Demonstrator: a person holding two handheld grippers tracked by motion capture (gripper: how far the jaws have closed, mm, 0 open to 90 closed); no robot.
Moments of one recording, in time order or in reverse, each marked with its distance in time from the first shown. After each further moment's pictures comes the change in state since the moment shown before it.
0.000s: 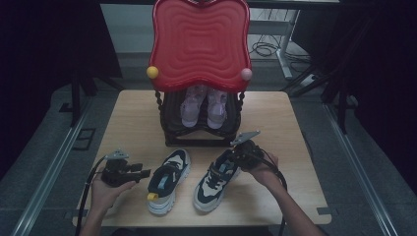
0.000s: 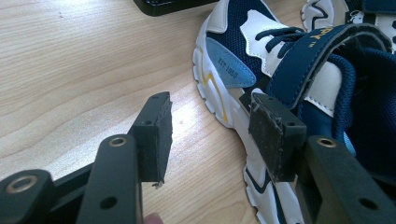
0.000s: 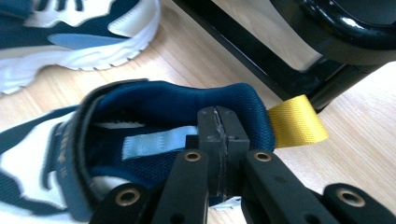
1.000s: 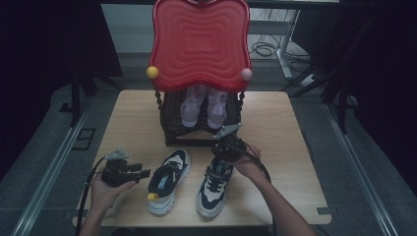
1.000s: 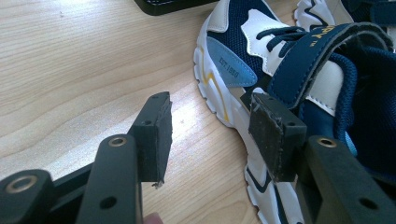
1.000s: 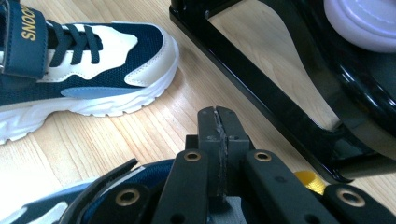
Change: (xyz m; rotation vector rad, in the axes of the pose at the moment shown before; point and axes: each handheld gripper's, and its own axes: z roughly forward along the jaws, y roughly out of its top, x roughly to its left) left arm 0.000 0.000 0.000 0.003 0.001 0.002; right arm 0.013 0.039 0.031 -0.032 0.026 -0.038
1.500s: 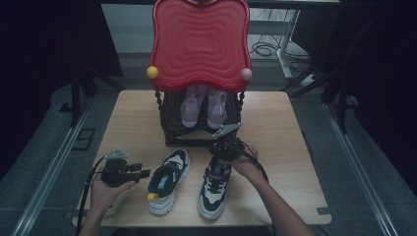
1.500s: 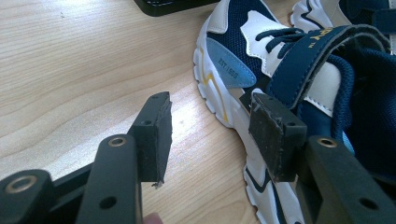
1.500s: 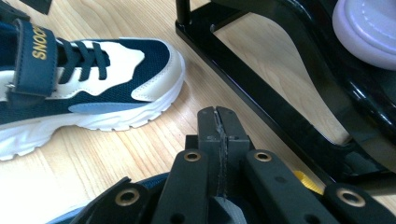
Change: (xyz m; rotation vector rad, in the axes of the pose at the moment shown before) left arm 0.000 0.000 -0.001 -0.003 -0.001 -0.002; right arm 0.002 0.003 0.005 -0.040 0.020 0.014
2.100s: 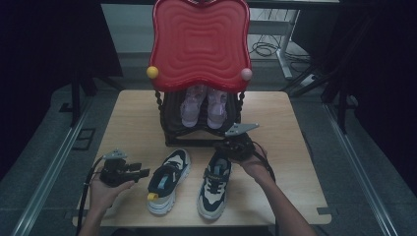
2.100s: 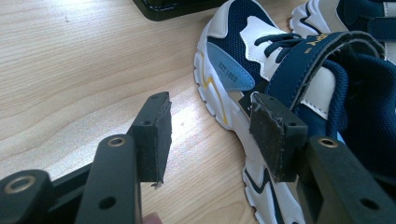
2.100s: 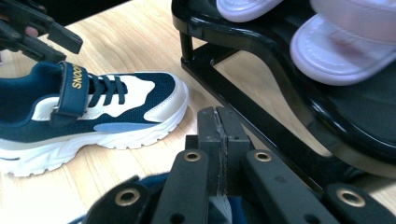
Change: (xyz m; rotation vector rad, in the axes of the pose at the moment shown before) left arm 0.000 0.000 -0.003 -0.014 0.002 -0.008; right arm -0.011 -0.010 -0.028 -0.161 0.047 0.033
